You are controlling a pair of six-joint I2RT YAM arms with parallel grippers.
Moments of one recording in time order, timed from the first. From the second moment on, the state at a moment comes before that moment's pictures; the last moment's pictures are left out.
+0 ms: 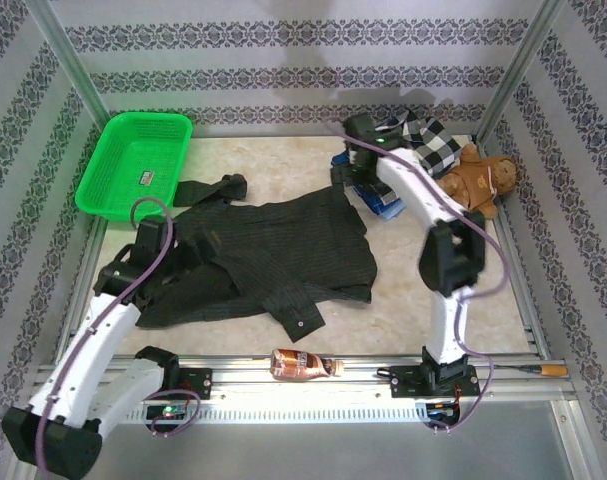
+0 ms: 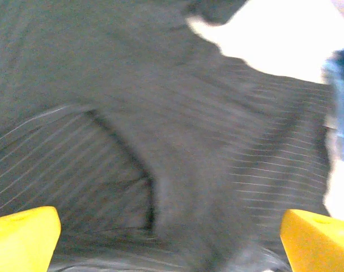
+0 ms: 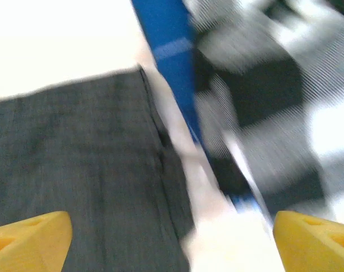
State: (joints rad) left arm -0.28 0.89 0.91 -0.84 -0.02 -0.77; right arm 0.33 1.93 1.83 -1.01 0.10 0.22
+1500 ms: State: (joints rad) left arm -1.10 2.20 1.85 -0.98 0.07 0.10; right arm -0.30 1.40 0.94 -0.85 -0.55 0.40
